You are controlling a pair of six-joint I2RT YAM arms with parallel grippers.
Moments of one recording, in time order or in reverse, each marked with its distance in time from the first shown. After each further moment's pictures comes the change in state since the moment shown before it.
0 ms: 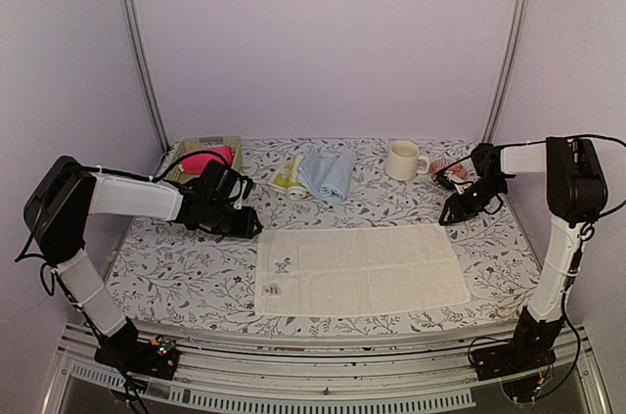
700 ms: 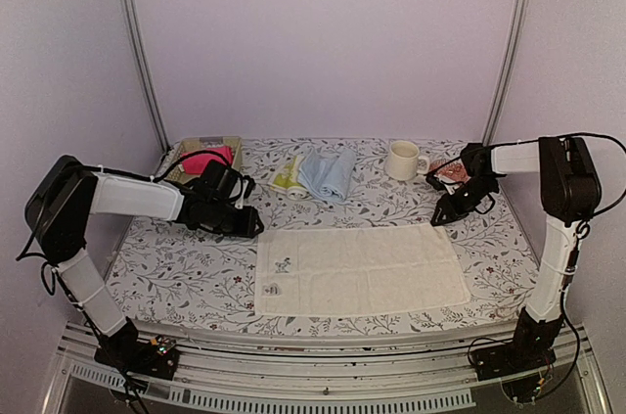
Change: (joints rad) left arm 0.000 0.008 0.002 0.023 0.022 -0.001; right arm 0.060 0.040 0.033 -0.004 -0.013 0.006
